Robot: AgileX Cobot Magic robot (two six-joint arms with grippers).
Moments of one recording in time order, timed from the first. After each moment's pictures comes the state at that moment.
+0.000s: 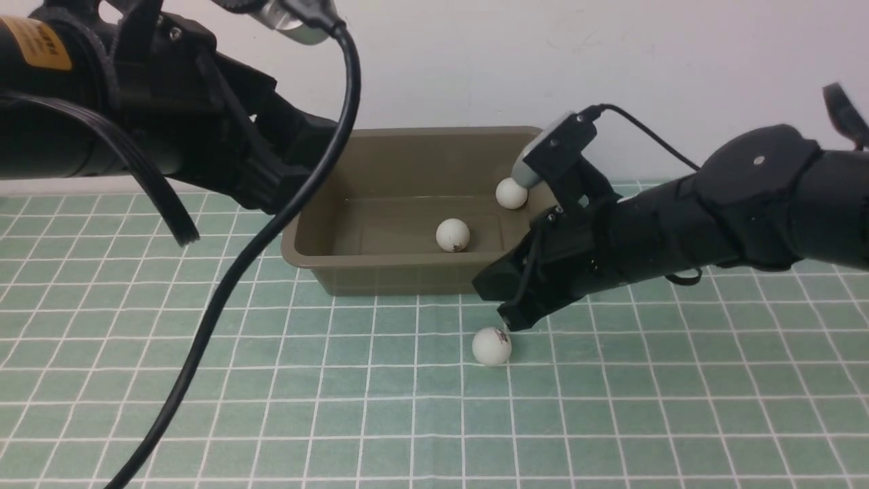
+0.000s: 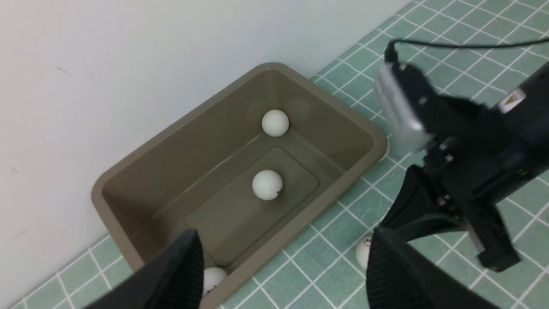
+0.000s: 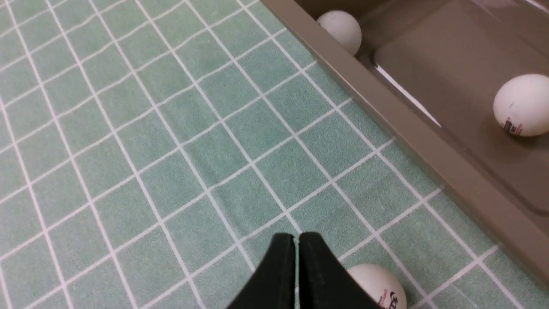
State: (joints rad) right arm 0.44 1.72 -1.14 1.06 0.66 -1.28; left arm -0.44 1.15 -1.18 -0.23 0.62 0.41
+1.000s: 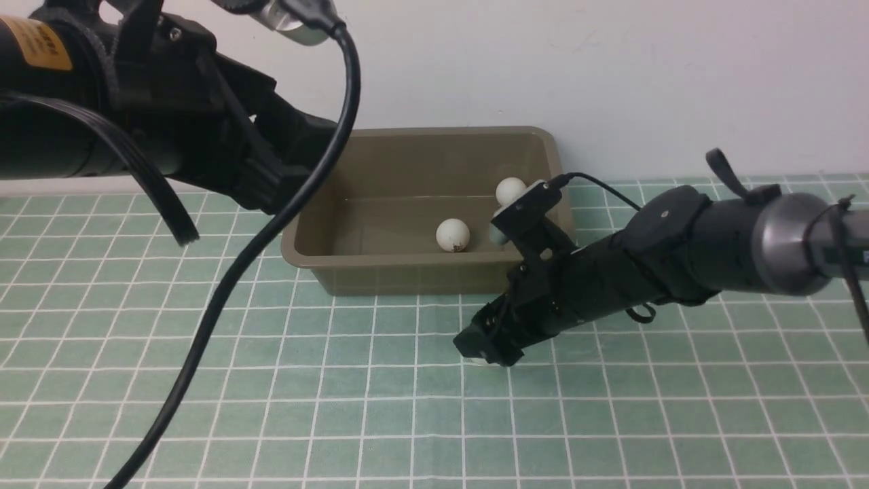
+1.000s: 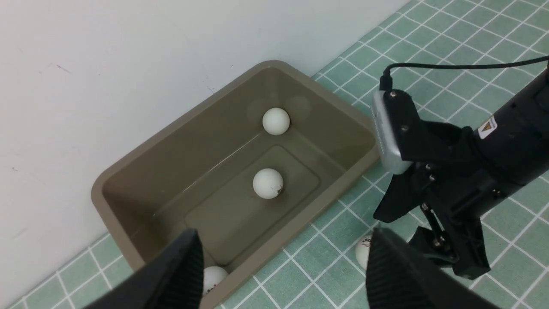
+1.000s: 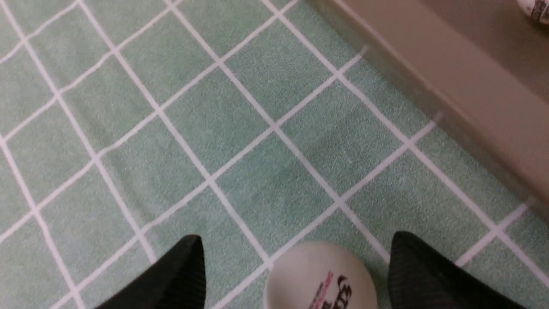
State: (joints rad) right arm 0.46 1.96 -1.19 1.06 0.55 -1.27; left arm -0.44 1.15 -1.18 -0.23 0.62 0.41
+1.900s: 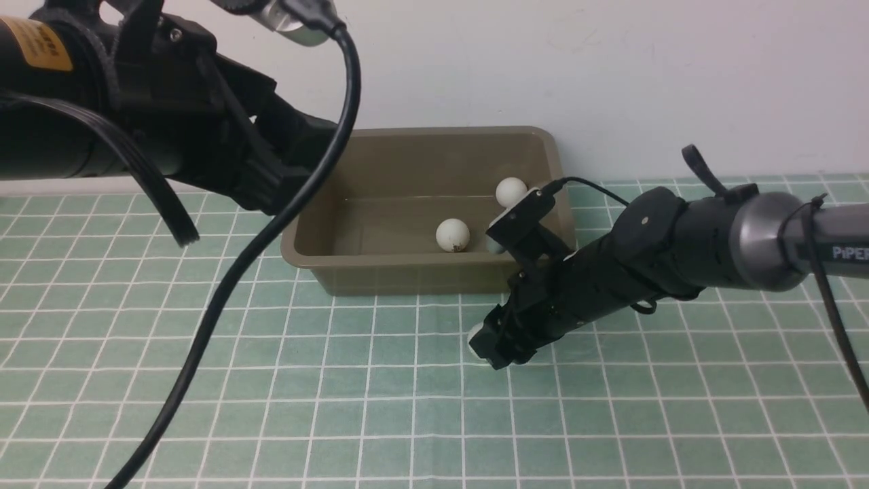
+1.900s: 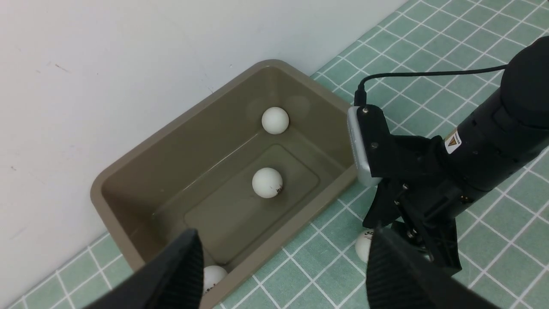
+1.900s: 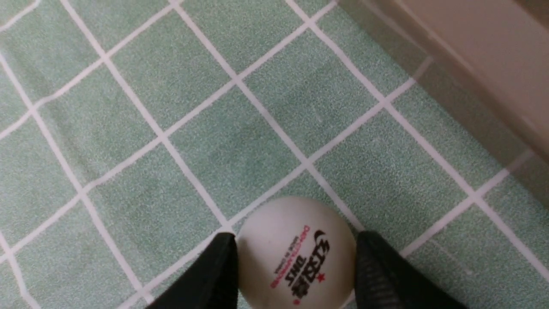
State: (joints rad) right arm 0.46 2.01 -1.23 0.87 0.54 -1.14; left arm -0.44 1.15 -1.18 -0.23 0.62 0.41
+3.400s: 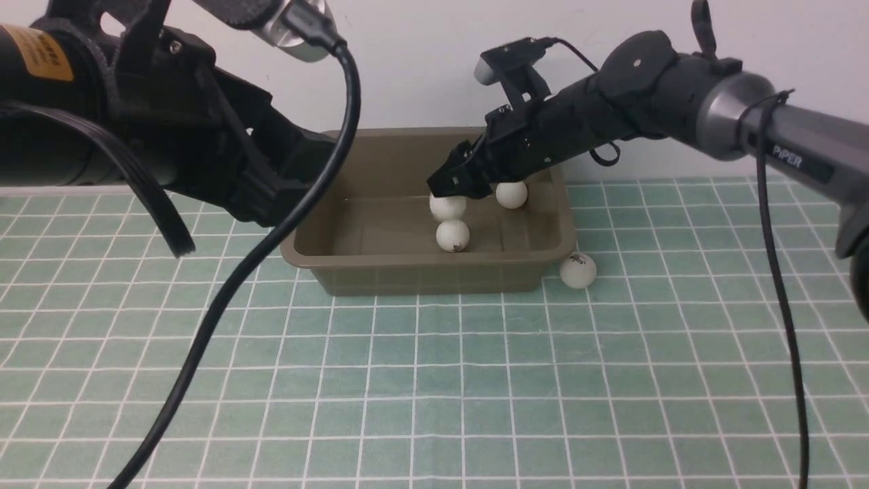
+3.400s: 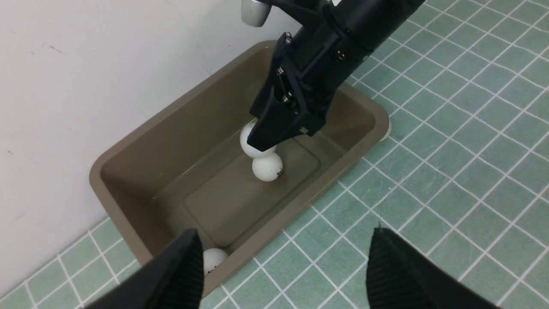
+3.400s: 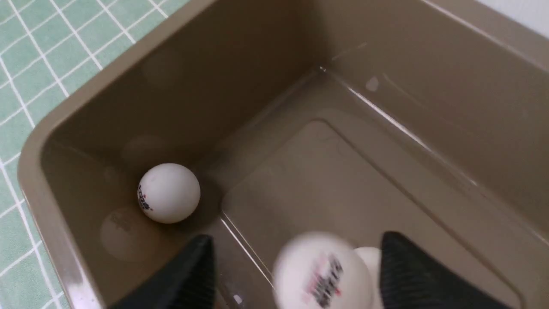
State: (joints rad) right arm 0.35 2.27 -1.96 0.85 0.86 -0.92; left arm -0.44 1.15 -1.18 -0.20 0.66 0.40
